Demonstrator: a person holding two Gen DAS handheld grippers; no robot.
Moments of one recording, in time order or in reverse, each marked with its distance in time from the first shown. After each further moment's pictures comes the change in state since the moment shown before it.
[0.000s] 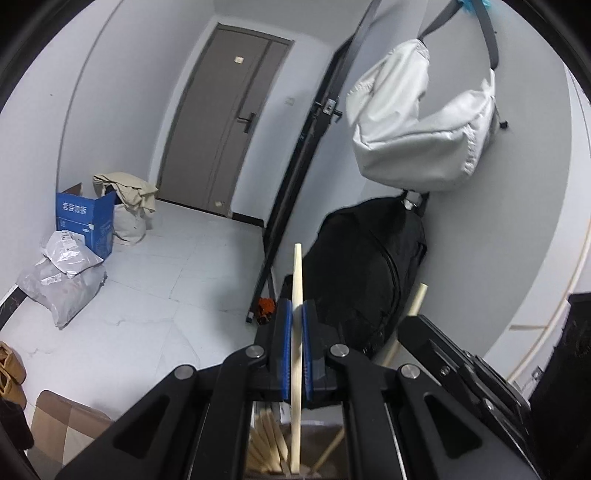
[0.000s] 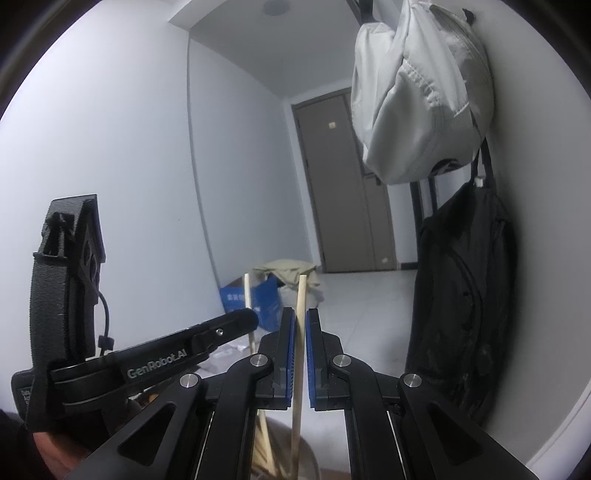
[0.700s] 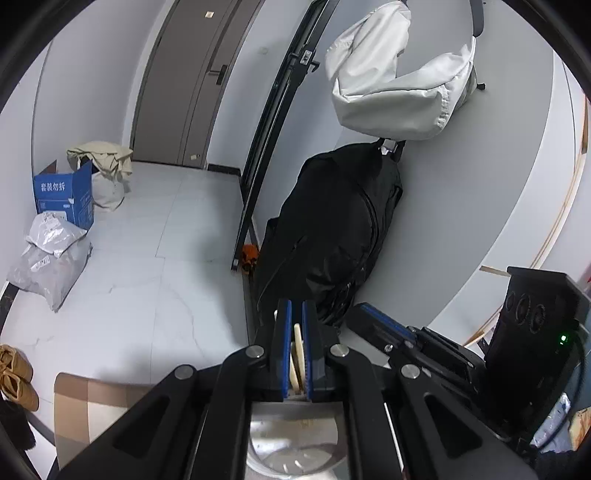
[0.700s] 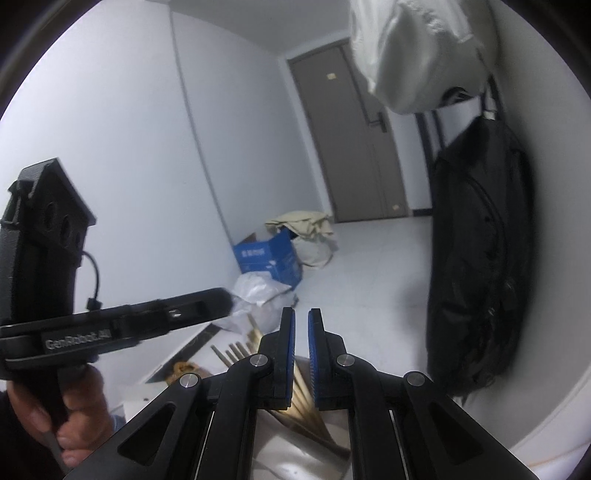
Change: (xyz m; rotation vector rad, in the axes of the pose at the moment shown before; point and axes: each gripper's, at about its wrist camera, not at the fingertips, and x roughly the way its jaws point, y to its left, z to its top) left arm -0.013 0.008 0.000 0.048 0.236 -0.087; right arm 0.018 -0.005 -0.016 0.095 0.195 0.036
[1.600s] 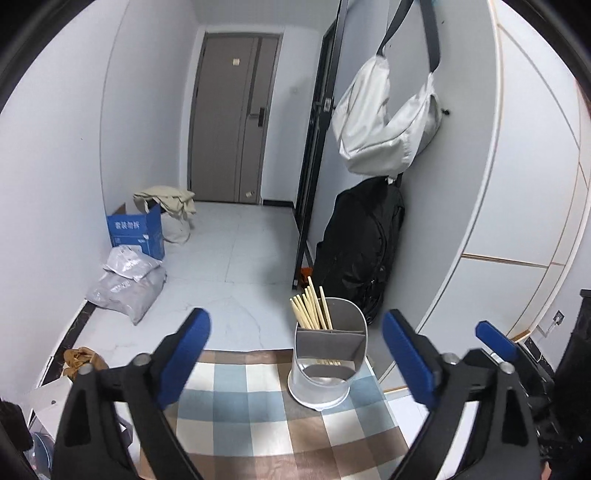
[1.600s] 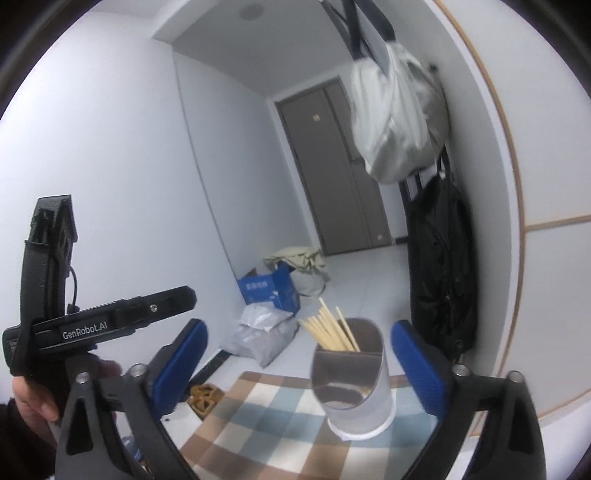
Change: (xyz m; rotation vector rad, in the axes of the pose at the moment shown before) left arm -0.135 -0.066 -0.038 0.078 -0.144 0.267; right arm -0.180 0.093 -0.032 0.020 -0.169 -0.052
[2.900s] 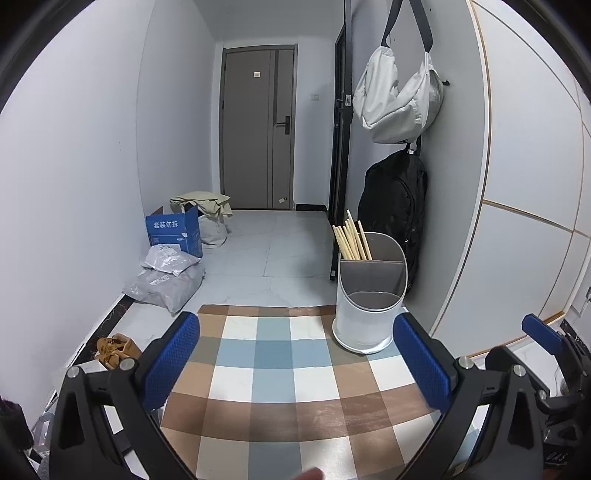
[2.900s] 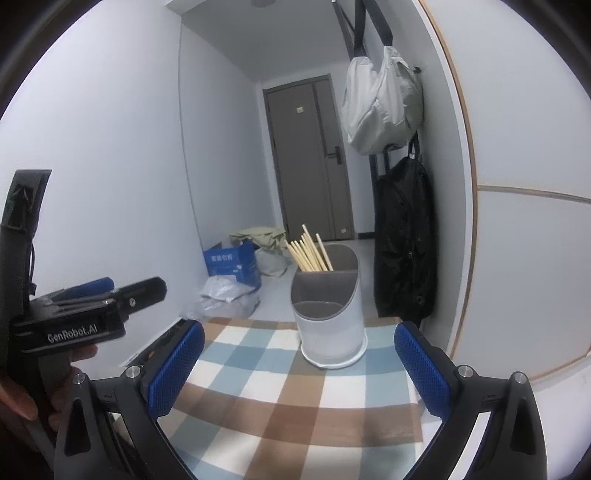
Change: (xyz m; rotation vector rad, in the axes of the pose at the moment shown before) left arm -0.016 0.021 -0.097 0.056 -0.058 0.133; right arm -0.034 0.037 -0.105 -0.089 0.030 -0.183
